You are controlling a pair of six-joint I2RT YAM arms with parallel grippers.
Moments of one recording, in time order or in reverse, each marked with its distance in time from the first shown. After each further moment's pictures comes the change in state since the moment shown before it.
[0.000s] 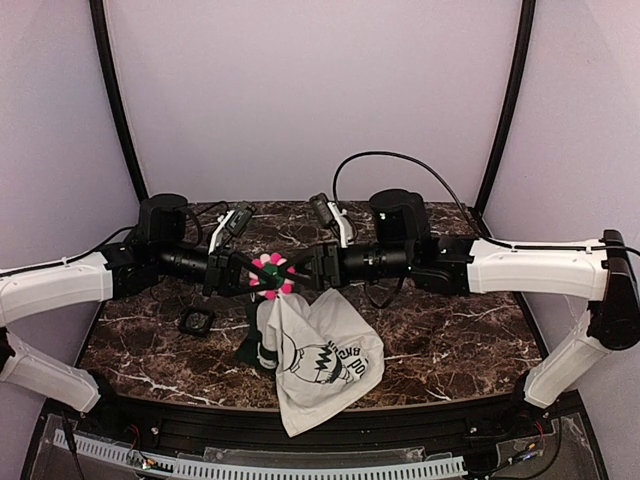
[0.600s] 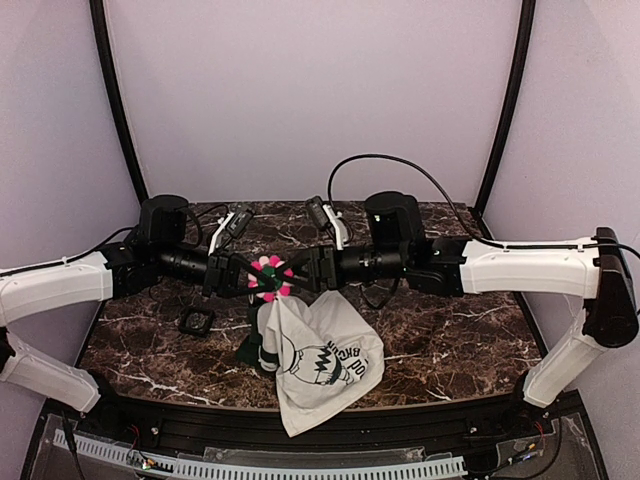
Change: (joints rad) left arm 0.013 0.002 0.000 -0.038 -0.014 0.000; right arm 0.006 0.041 0.026 -0.002 -0.016 -0.013
